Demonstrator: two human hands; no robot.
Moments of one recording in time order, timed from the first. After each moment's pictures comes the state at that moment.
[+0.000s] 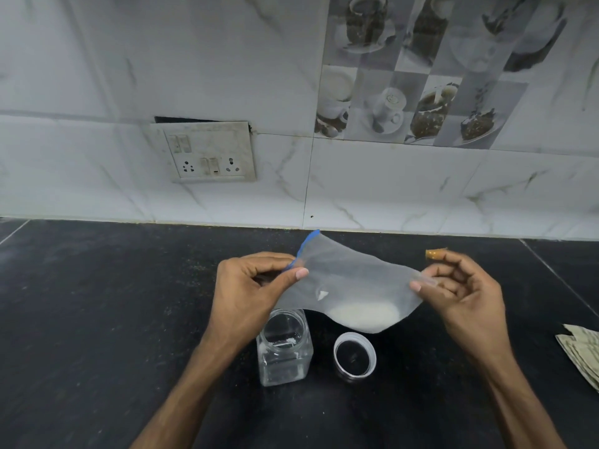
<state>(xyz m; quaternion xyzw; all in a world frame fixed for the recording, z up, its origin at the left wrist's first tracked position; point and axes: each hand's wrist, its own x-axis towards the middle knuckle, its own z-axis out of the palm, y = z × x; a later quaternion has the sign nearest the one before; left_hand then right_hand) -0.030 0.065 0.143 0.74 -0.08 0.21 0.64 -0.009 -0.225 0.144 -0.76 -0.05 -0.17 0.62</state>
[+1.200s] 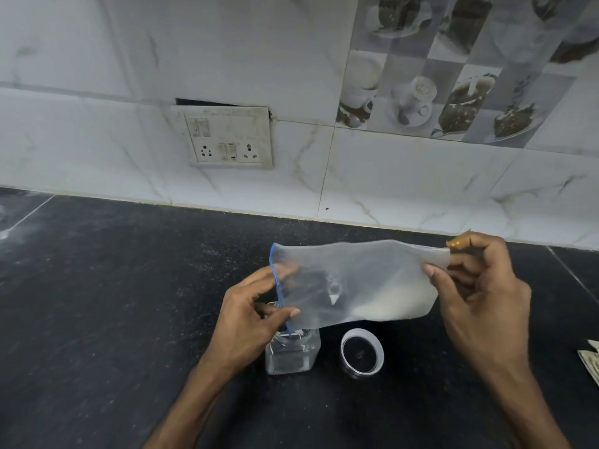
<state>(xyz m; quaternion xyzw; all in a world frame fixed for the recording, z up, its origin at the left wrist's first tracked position) -0.044 0.078 0.080 0.75 -0.11 0.19 0.63 -0.020 -0.196 0.170 -0.83 -0.13 -0.28 0.45</state>
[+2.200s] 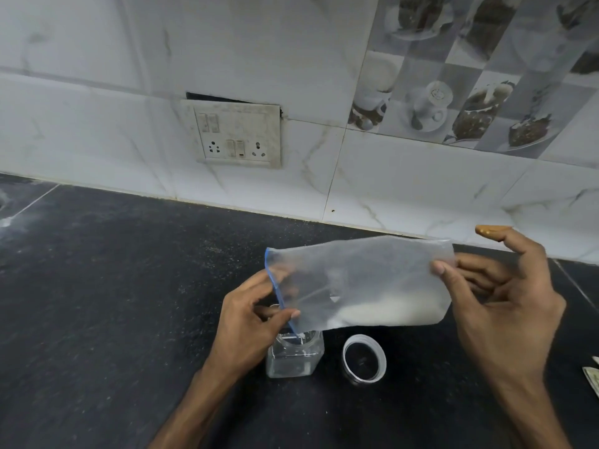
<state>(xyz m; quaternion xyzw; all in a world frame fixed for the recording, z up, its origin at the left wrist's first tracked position) -0.044 0.078 0.073 0.74 -0.10 0.24 0.62 -0.014 -0.184 0.174 -0.79 -0.18 -0.34 0.48</state>
